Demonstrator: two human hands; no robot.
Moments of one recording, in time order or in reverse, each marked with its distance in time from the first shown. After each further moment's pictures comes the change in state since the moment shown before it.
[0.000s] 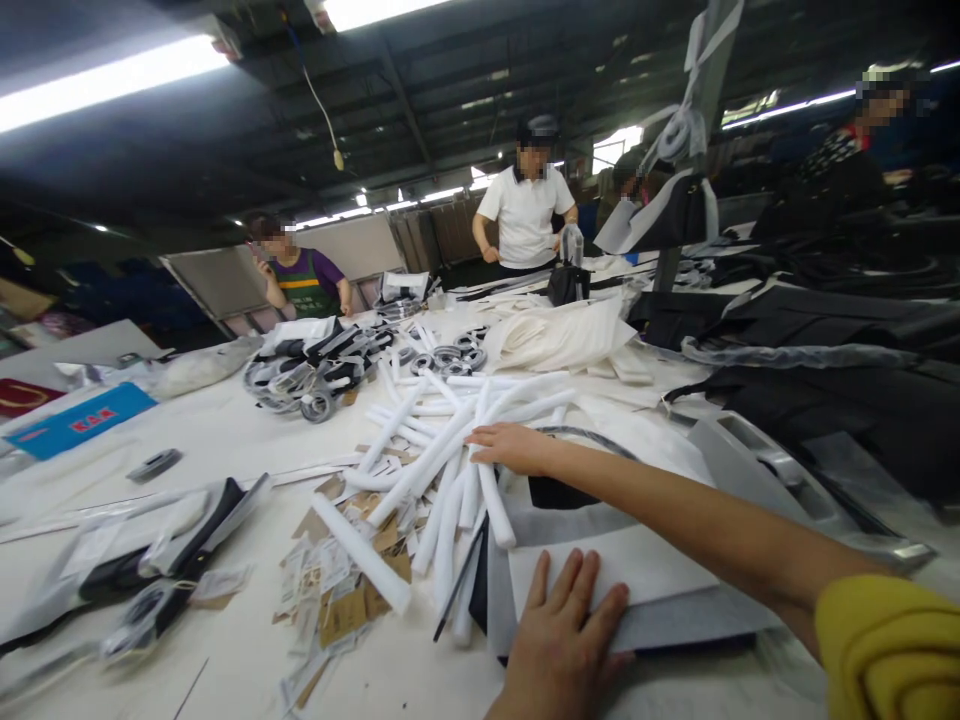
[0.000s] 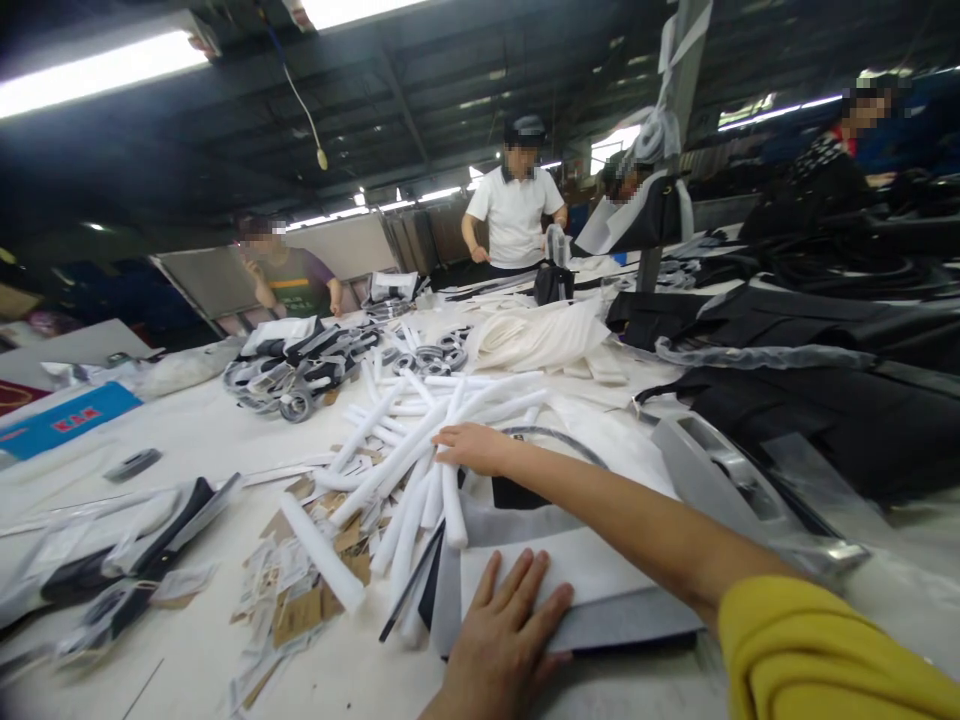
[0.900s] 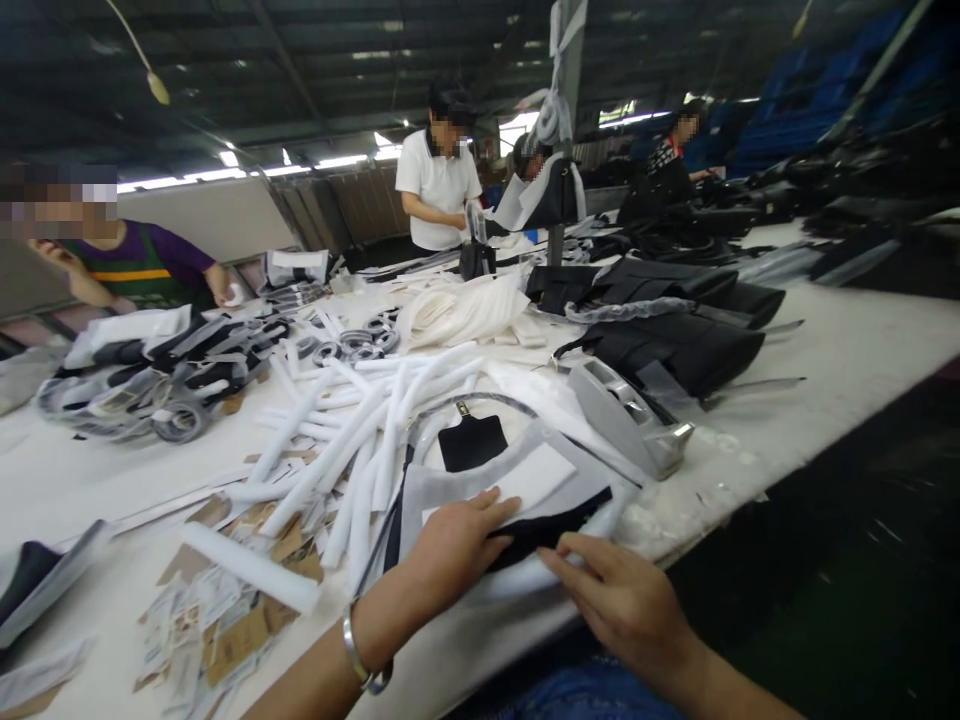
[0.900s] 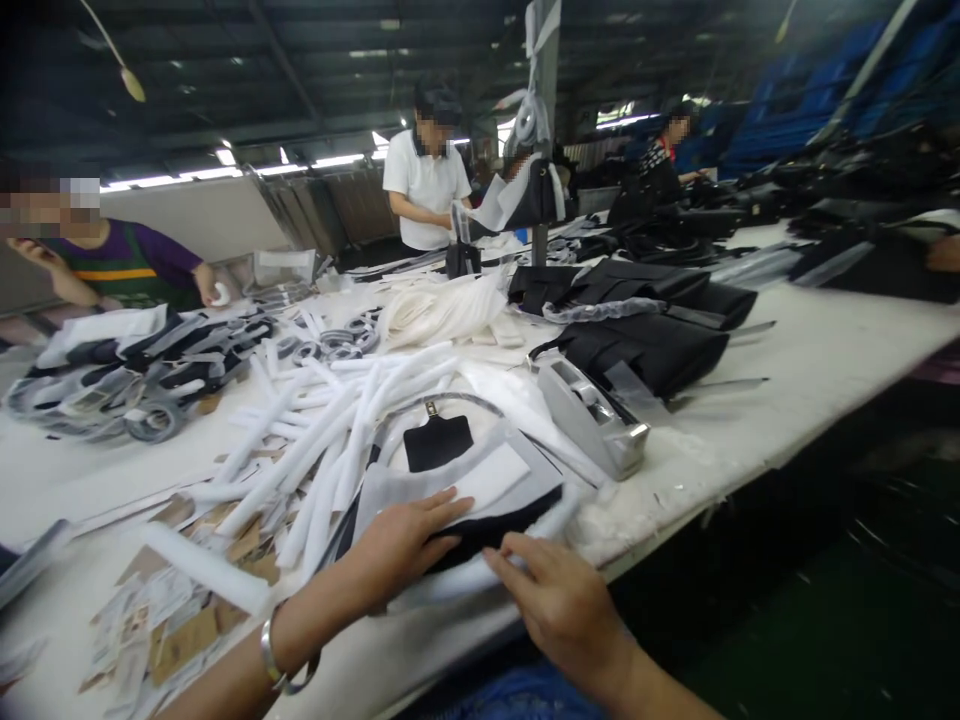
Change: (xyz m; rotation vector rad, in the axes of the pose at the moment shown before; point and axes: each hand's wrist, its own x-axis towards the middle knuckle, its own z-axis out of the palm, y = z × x) left_hand 0.062 -0.030 -0.051 -0.344 -0.483 -0.012; right_hand -0.238 -0.230 0.001 -0.215 0.445 0.697
